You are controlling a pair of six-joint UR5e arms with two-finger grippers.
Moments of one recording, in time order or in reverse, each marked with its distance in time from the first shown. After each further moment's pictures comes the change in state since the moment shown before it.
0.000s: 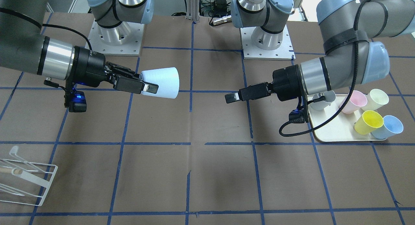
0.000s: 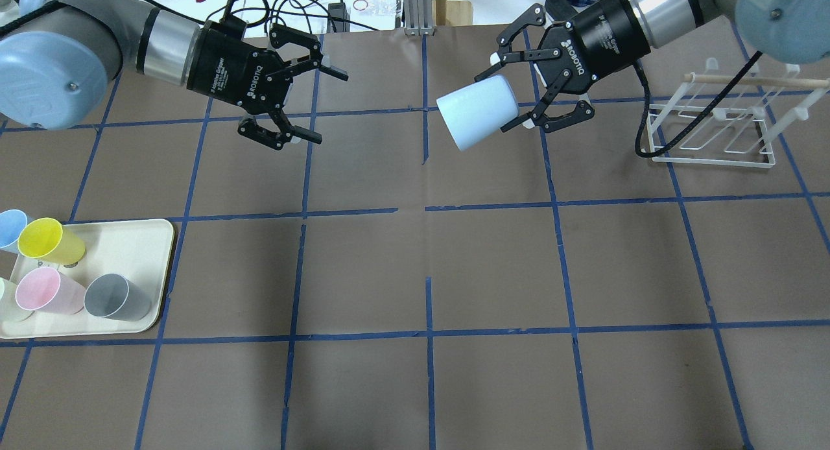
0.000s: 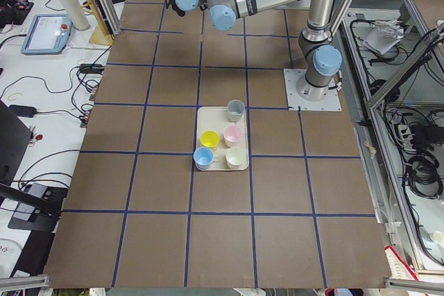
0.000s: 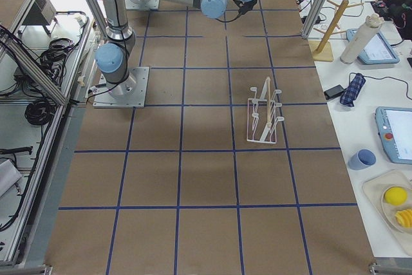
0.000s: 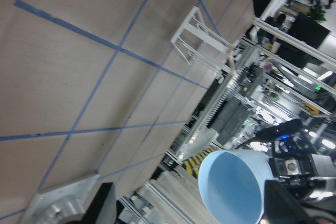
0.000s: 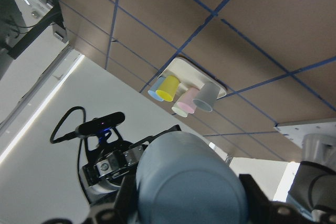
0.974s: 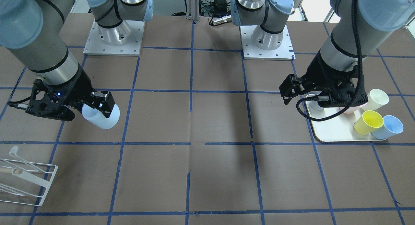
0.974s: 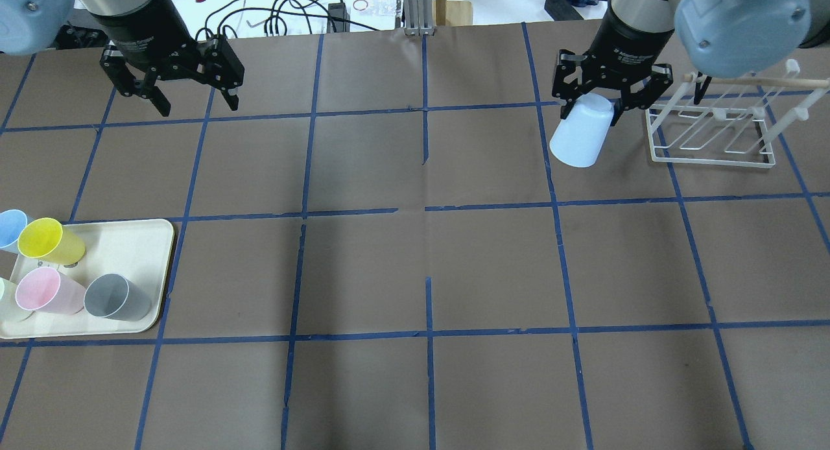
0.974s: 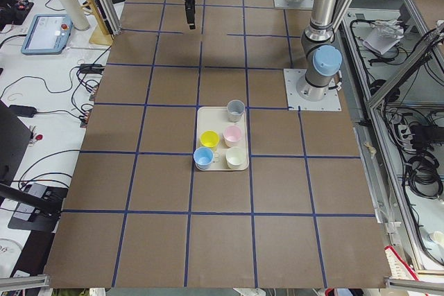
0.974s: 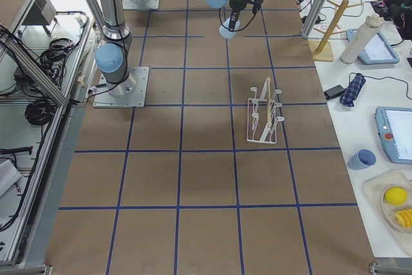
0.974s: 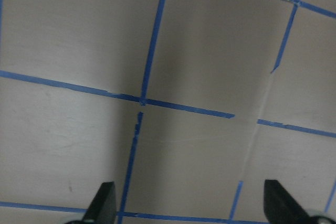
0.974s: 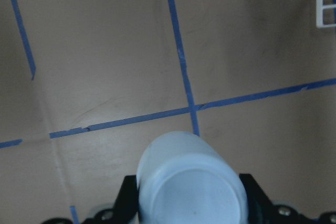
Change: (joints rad) left arm -0.085 0.026 0.187 0.020 0.892 0.263; right arm 0.076 0.026 -0.036 -0.341 -0.817 -0.357
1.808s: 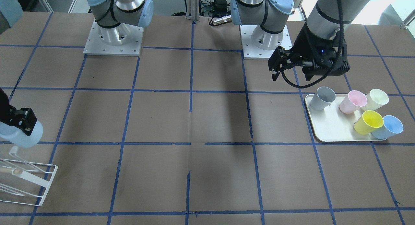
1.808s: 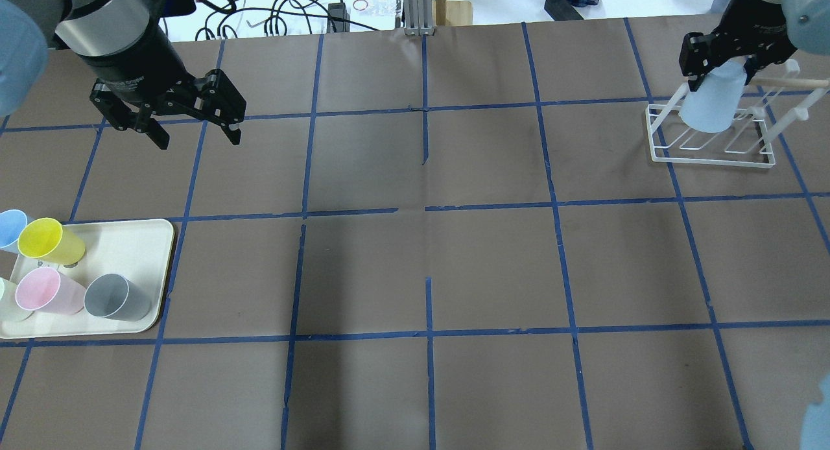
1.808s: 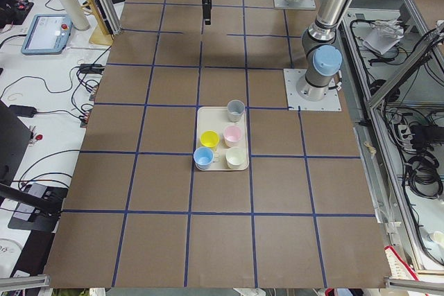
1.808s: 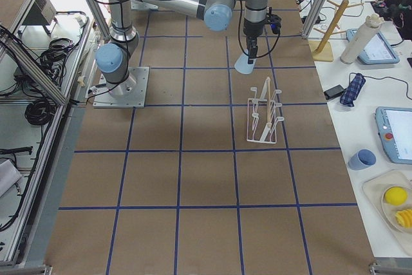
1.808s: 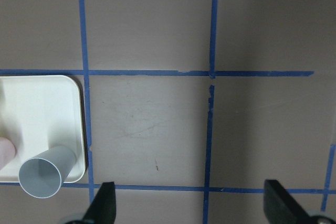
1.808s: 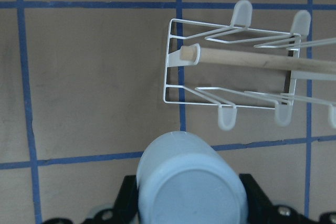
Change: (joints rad) left arm -0.031 0.145 -0.128 -0.001 -0.058 -0.010; right arm -0.233 0.066 -0.017 -0.153 -0.143 -0.336
